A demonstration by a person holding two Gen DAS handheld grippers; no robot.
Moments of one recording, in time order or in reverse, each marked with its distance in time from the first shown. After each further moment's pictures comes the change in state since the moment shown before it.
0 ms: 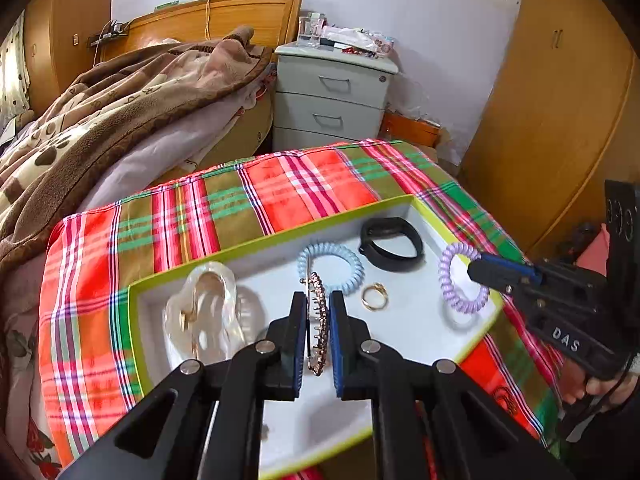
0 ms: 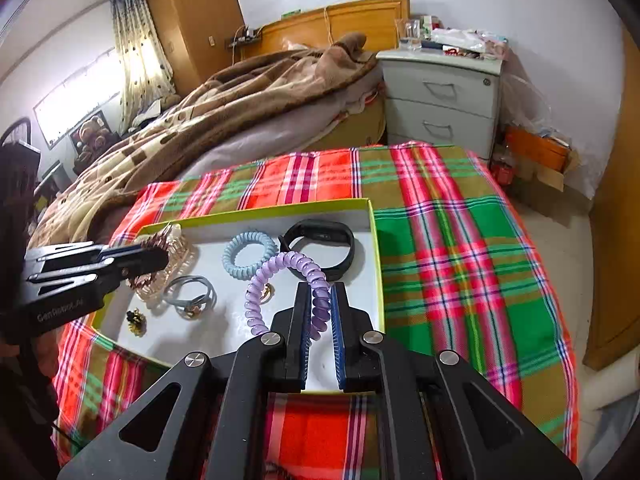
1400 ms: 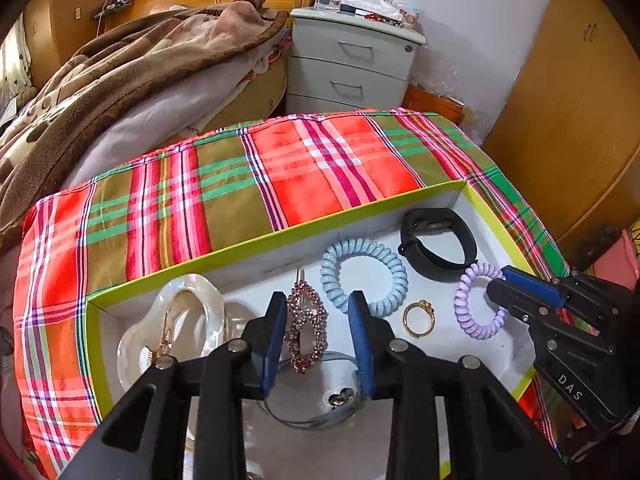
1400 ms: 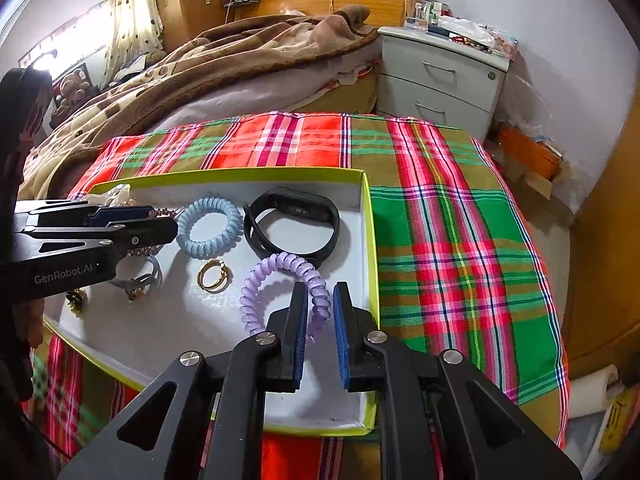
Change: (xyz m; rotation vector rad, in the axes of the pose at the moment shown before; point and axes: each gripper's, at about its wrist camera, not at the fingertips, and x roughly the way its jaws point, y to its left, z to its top) left arm 0.058 0.010 0.012 -0.042 0.108 0.034; right arm 0.034 0.005 0.001 -0.099 0.085 -0.118
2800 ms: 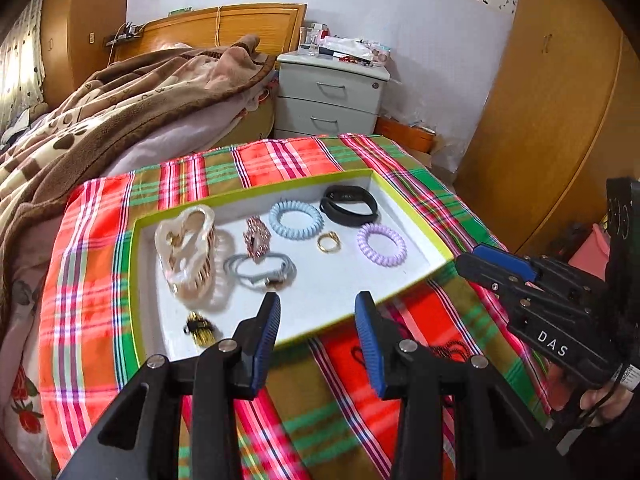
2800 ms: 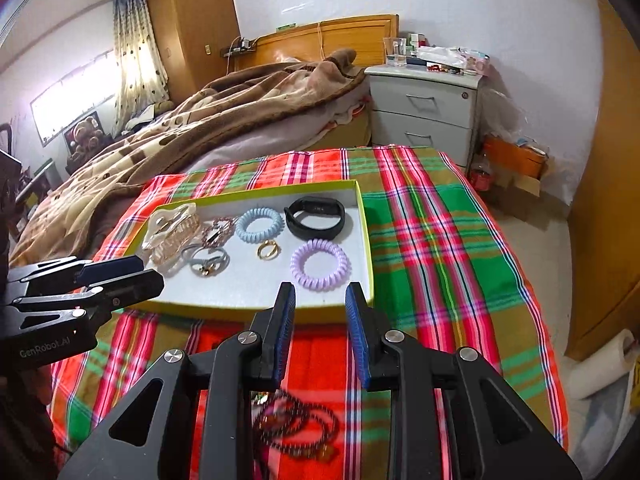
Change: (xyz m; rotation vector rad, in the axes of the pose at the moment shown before) left arm -0.105 -0.043 -0.084 0.002 -0.154 -0.034; right arm -0.090 0.007 -0.055 0.095 -0.155 0.052
